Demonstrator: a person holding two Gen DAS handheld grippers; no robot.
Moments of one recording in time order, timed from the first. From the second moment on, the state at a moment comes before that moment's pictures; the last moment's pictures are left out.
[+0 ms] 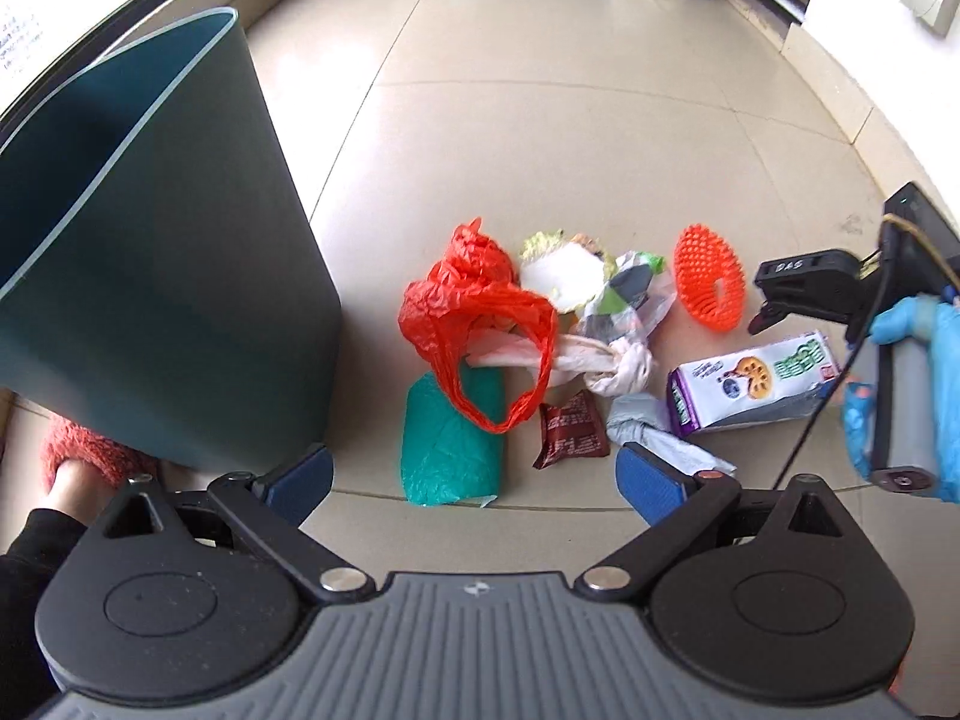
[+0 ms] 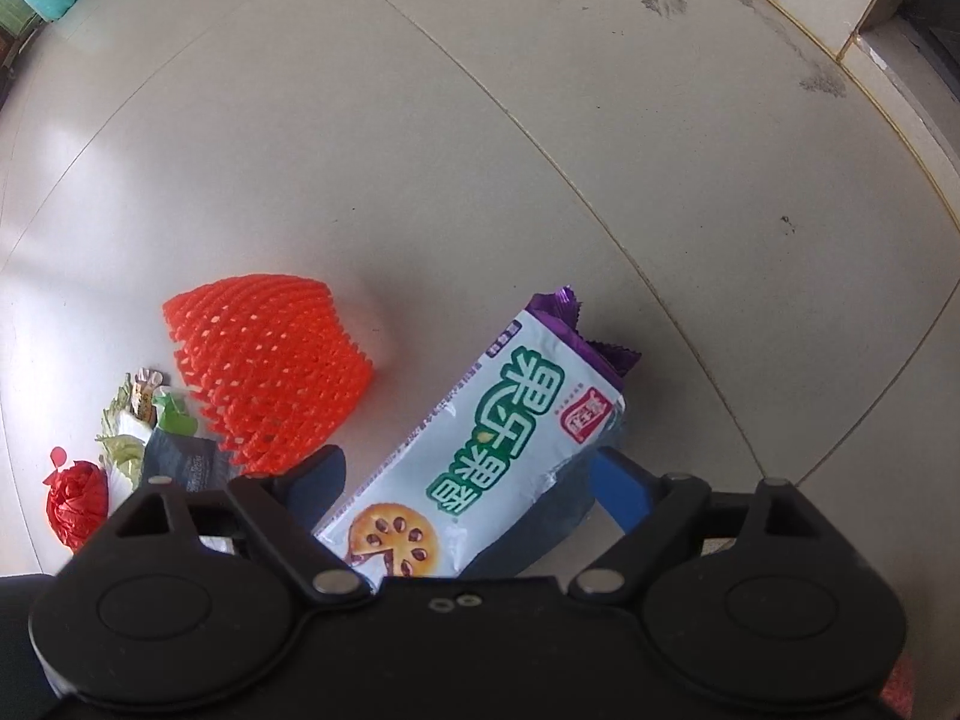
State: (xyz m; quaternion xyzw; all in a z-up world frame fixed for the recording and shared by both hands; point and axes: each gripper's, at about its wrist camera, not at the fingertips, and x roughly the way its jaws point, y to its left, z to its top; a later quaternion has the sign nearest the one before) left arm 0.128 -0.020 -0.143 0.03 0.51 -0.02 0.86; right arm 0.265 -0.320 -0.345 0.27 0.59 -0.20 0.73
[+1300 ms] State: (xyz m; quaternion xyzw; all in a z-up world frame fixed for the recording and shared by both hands) left arm 0.216 0.269 -0.099 -0.11 0.49 0.26 0.82; right arm 0.253 -0.318 -0.327 0.26 0.61 -0.13 0.74
